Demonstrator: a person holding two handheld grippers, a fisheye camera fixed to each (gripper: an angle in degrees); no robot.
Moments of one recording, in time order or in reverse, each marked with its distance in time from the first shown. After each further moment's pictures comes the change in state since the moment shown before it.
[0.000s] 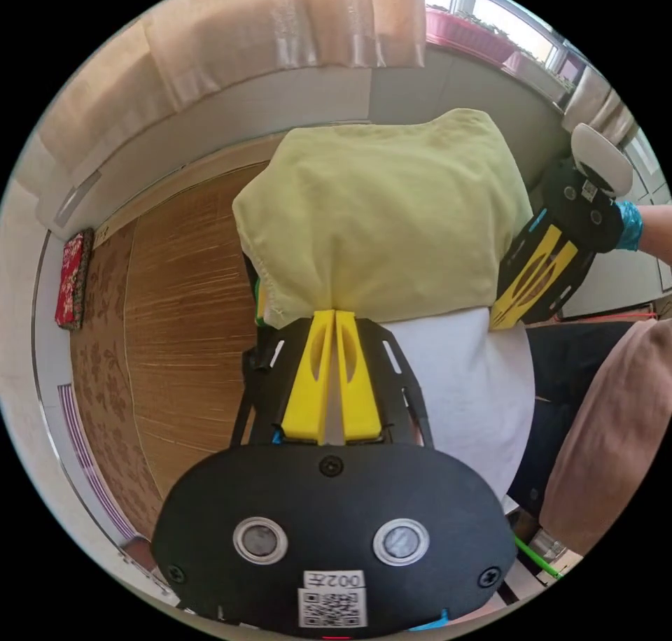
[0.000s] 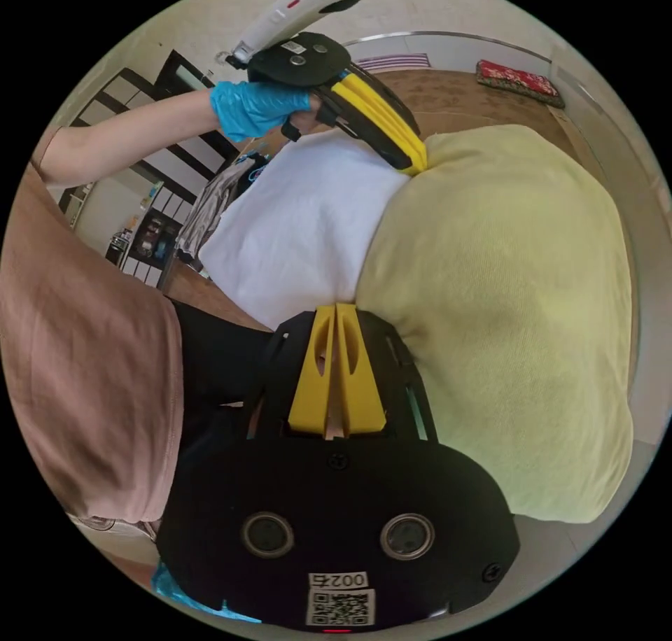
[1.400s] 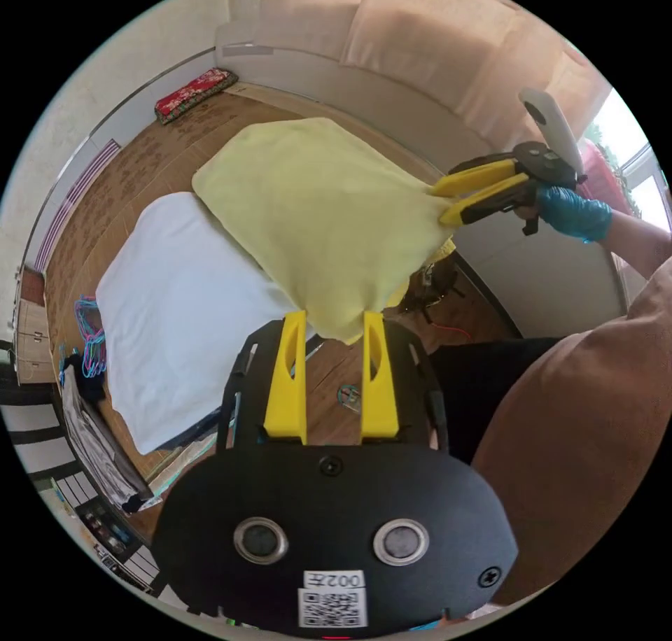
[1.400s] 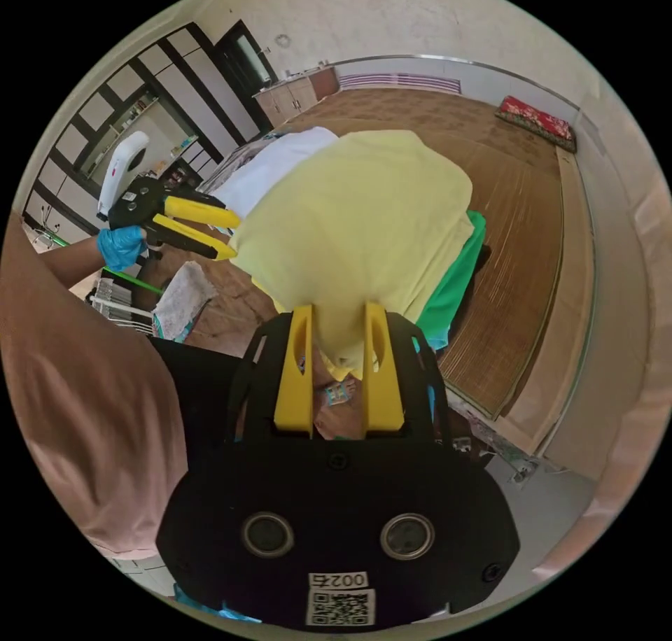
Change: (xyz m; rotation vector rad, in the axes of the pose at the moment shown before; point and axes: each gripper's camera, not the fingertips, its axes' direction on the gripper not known) left arm 0.246 -0.016 -0.001 0.029 -0.050 -0.864; right arm 0.193 0.099 -0.114 -0.024 0.033 -0.250
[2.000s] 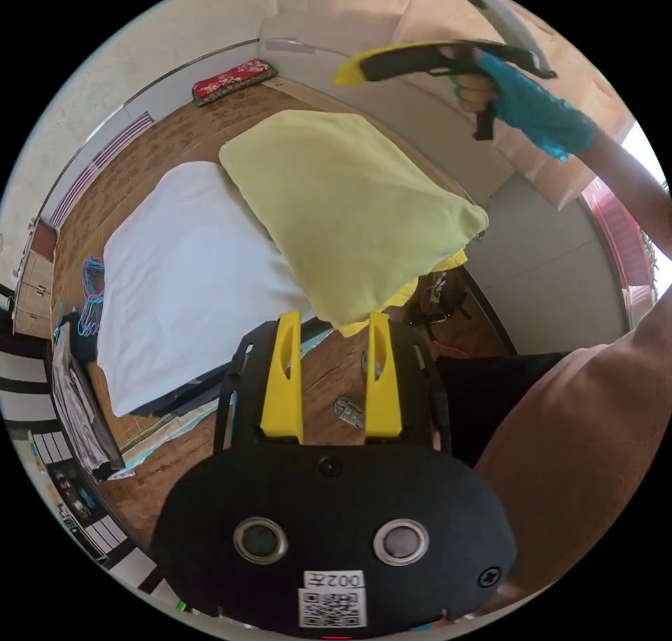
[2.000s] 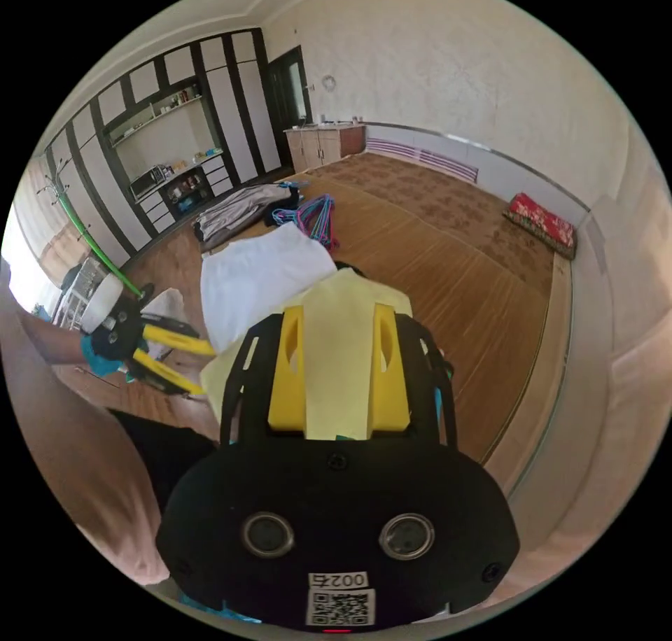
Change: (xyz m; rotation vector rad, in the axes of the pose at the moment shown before) left arm 0.024 0.039 0.029 0.048 -0.024 -0.137; right arm -0.007 -0.171 -0.013 0.228 0.119 -0.234
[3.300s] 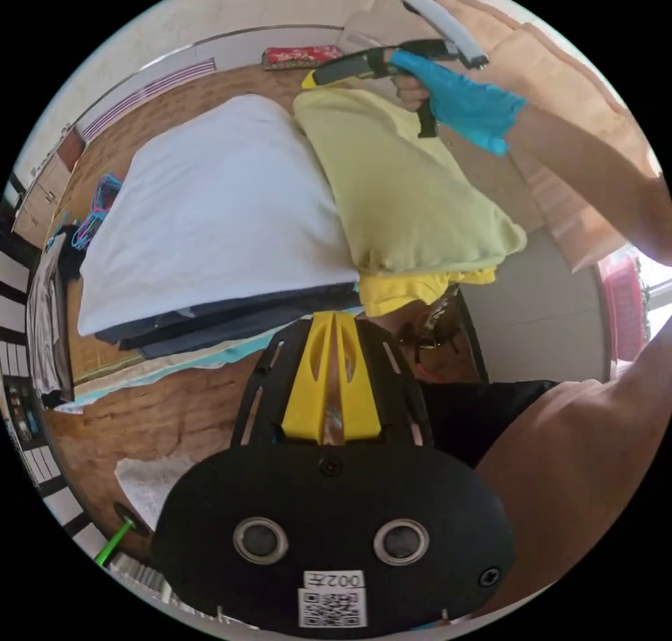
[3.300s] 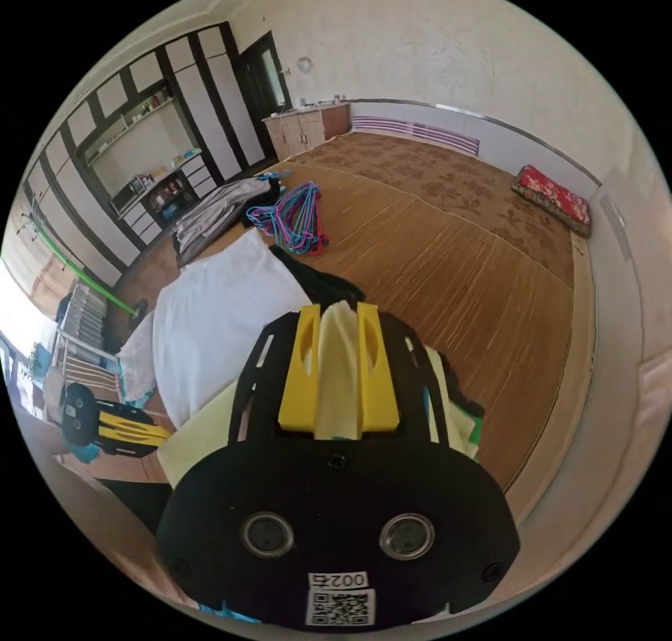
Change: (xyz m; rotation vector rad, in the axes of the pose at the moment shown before) left arm -0.008 0.062 0.045 0.053 0.083 -0.249; right arm 0.064 -0.085 0.131 -0.063 -0.021 0.109
